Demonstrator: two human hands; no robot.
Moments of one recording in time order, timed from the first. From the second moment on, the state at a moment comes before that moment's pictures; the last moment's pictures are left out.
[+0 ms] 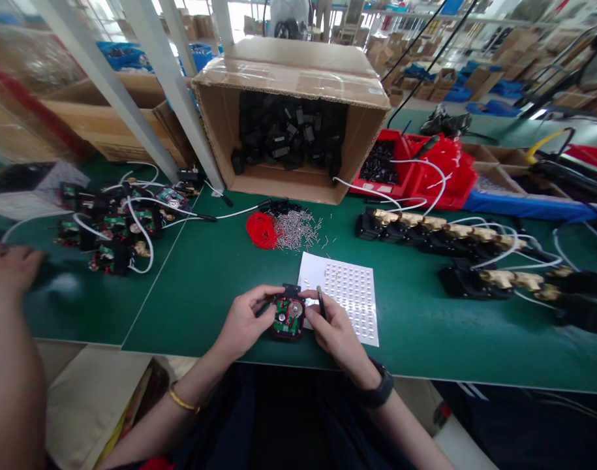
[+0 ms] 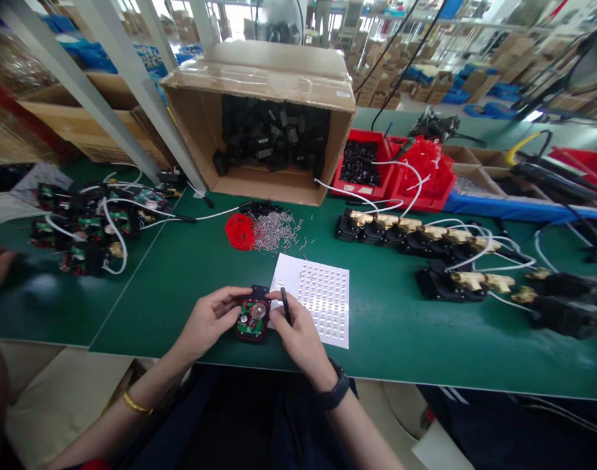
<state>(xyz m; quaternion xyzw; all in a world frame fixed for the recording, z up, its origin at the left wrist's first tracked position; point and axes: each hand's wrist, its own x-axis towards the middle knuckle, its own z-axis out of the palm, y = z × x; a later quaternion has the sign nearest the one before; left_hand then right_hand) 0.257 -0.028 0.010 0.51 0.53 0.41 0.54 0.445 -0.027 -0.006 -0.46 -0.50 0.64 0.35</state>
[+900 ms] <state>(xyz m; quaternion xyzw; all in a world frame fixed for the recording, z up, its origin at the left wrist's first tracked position) 0.268 0.009 0.045 0.72 0.53 0.21 0.39 0.462 0.031 0.034 -0.41 -0.76 0.47 0.17</state>
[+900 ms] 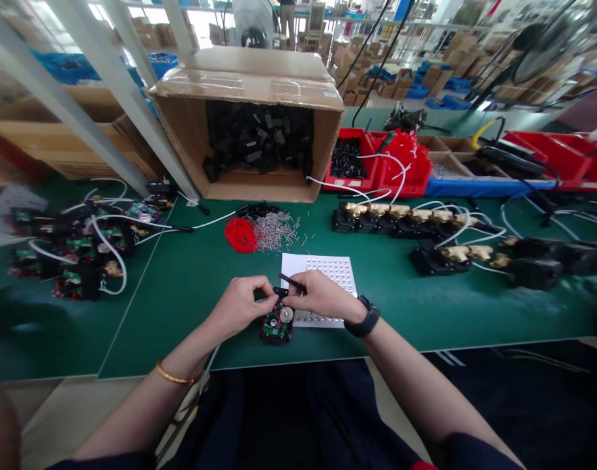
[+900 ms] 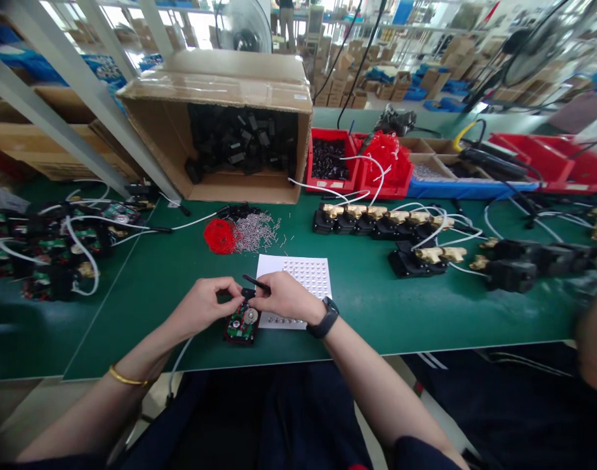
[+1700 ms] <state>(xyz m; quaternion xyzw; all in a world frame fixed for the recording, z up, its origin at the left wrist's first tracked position) 0.257 0.017 0.042 0.70 0.53 0.21 0.43 0.459 0.043 0.049 -0.35 -0.88 0.32 0.10</state>
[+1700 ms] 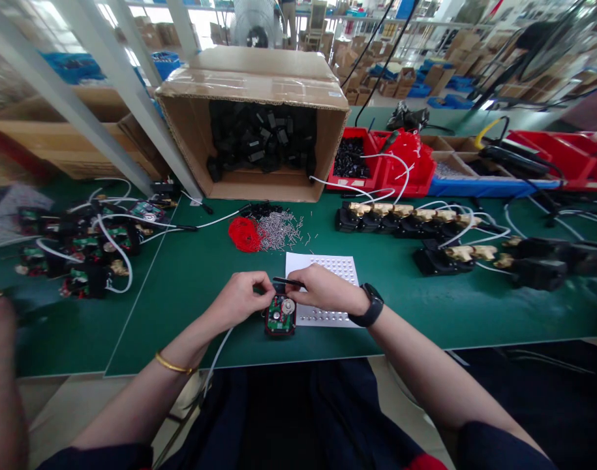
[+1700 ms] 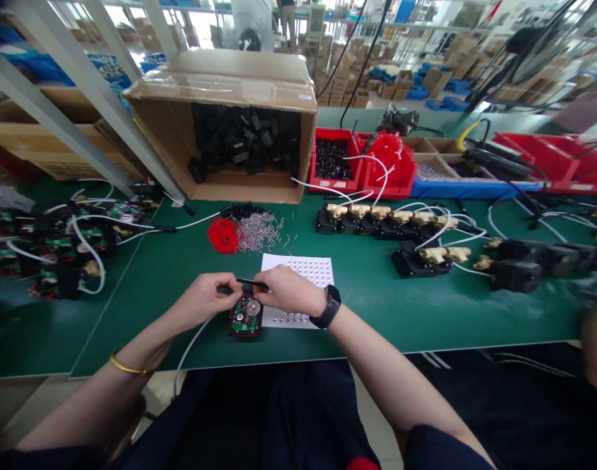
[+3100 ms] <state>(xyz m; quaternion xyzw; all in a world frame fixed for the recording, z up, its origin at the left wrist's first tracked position) 0.254 -0.024 0.008 0.76 0.42 0.28 0.41 0.462 0.053 0.061 -0.28 -0.91 0.32 0.03</state>
